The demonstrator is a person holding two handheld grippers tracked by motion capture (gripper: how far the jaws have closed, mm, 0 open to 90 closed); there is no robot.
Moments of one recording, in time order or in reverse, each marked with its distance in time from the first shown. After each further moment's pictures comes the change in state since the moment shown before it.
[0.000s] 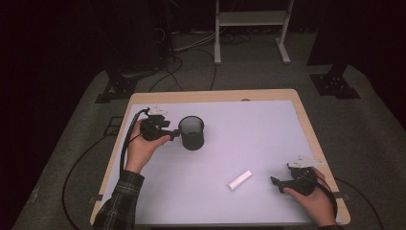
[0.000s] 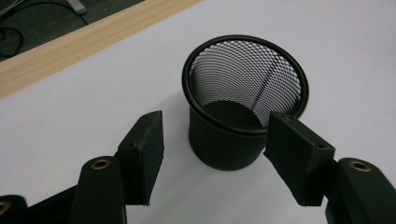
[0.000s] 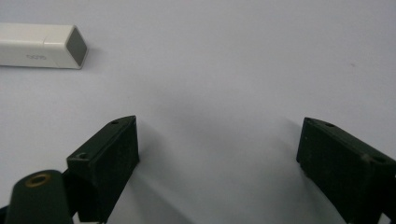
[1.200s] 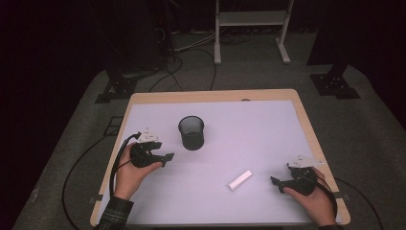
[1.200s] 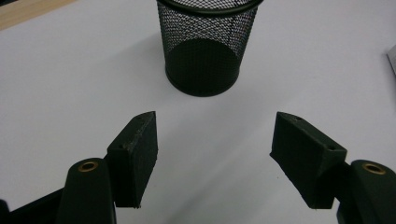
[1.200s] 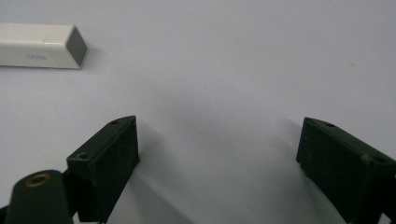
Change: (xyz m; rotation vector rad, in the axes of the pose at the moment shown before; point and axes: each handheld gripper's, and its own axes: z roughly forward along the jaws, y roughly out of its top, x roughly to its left) left arm -0.022 -0.068 -0.030 0.015 -0.023 0.013; right arm 0.000 0.000 0.000 0.000 0.000 0.002
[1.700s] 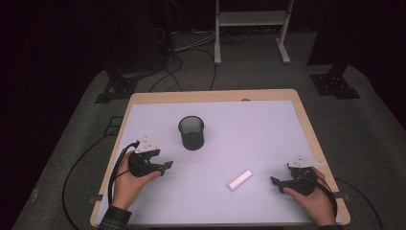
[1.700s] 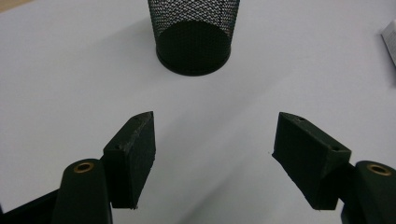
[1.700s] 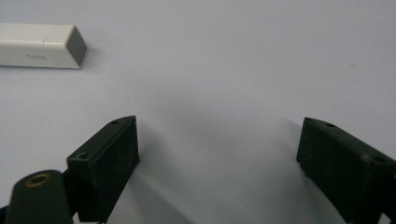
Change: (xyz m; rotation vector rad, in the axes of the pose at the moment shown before) left arm -0.010 -0.022 -0.005 -0.008 0.002 0.010; right arm 0.000 0.000 0.000 -0.001 0.000 0.001
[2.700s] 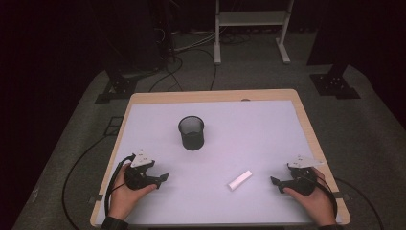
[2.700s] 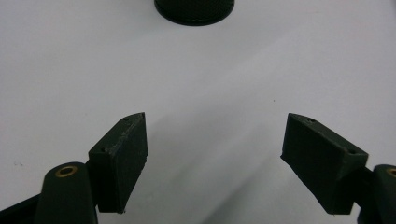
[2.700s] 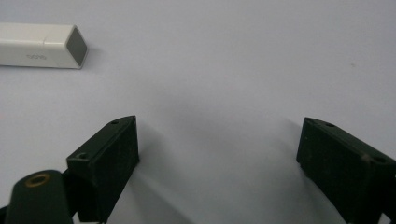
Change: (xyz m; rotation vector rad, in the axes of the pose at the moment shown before) left arm -0.004 -0.044 0.000 0.023 0.009 -0.018; right arm 0.000 0.000 0.000 0.001 0.000 0.000
